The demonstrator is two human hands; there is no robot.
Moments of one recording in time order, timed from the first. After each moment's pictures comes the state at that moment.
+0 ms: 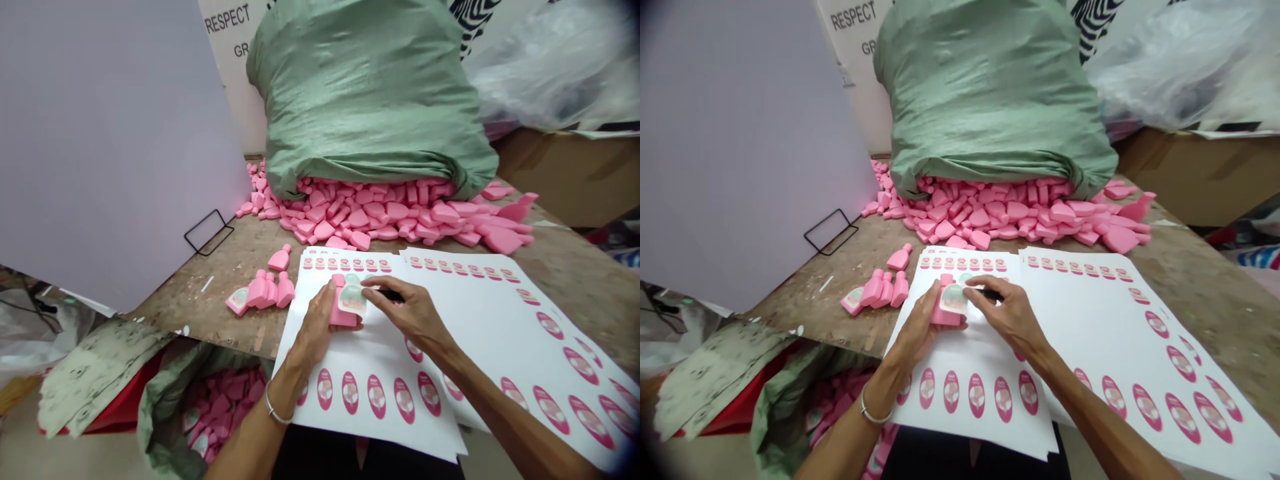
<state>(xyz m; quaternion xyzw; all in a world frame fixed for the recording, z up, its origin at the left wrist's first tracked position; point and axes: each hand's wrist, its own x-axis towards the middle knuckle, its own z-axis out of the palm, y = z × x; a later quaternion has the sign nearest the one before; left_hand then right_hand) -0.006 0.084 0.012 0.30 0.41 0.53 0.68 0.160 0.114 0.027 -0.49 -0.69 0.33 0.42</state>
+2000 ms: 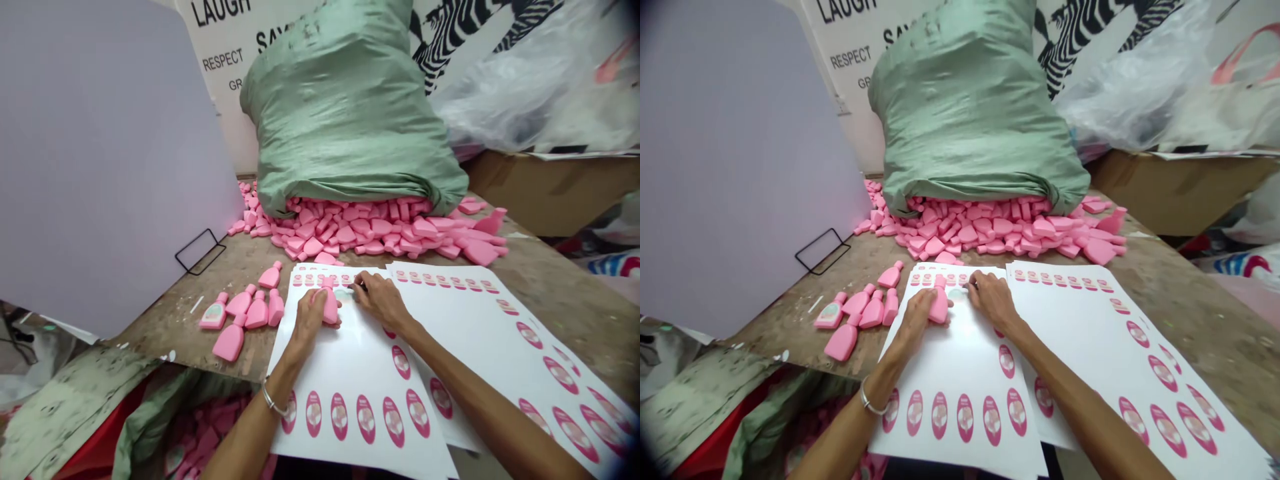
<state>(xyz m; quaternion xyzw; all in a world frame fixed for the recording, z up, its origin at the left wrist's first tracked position) -0.004 0.120 -0.001 0.41 0.52 0.51 0.55 0.170 0.183 -0.018 -0.56 -0.79 0.05 0.25</state>
